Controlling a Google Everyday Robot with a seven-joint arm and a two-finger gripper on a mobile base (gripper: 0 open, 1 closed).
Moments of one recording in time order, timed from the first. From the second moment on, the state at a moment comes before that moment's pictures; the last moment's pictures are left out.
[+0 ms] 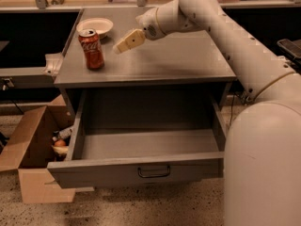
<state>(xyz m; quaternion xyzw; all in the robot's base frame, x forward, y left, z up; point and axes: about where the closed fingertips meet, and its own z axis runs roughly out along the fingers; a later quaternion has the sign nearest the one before) 0.777 0.053 0.912 -0.49 0.69 0.25 0.46</state>
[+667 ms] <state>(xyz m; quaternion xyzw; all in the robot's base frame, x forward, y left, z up) 0.764 0.102 0.900 -0.52 0.67 0.29 0.44</state>
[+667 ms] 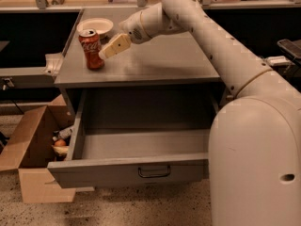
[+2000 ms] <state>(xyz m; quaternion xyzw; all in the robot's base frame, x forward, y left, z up) 0.757 0.168 0.906 -0.54 0.63 0.33 0.44</state>
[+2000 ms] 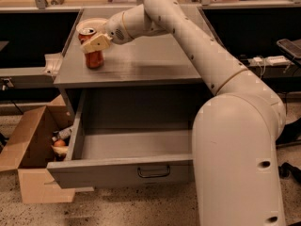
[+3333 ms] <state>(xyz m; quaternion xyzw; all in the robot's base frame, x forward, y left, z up) 0.704 0.123 0.978 -0.53 0.57 0.35 0.53</state>
